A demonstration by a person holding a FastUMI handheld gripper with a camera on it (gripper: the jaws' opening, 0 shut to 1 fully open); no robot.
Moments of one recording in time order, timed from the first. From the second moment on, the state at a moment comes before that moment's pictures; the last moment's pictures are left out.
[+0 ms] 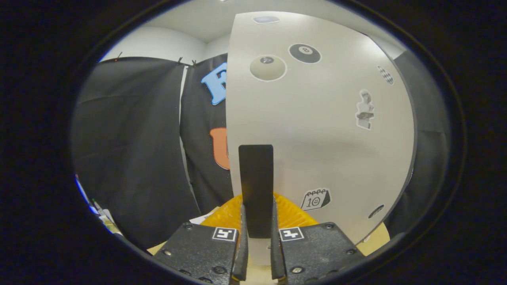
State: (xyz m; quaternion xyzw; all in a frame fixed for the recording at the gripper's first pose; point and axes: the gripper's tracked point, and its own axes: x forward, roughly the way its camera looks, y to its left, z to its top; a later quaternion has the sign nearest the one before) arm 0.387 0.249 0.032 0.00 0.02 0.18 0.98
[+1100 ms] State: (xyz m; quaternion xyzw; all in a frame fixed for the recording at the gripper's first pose) arm 0.335 0.154 0.027 0.01 0.02 0.03 1.00
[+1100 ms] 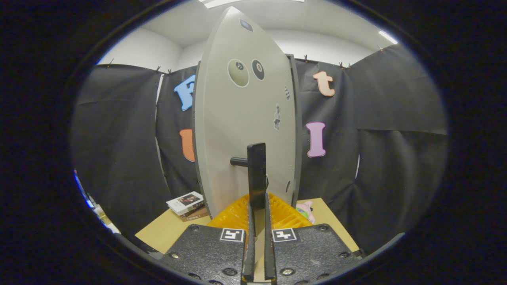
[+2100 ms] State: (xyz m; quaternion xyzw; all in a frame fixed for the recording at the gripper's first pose) arm 0.335 0.114 0.027 0.02 0.03 0.05 1.00
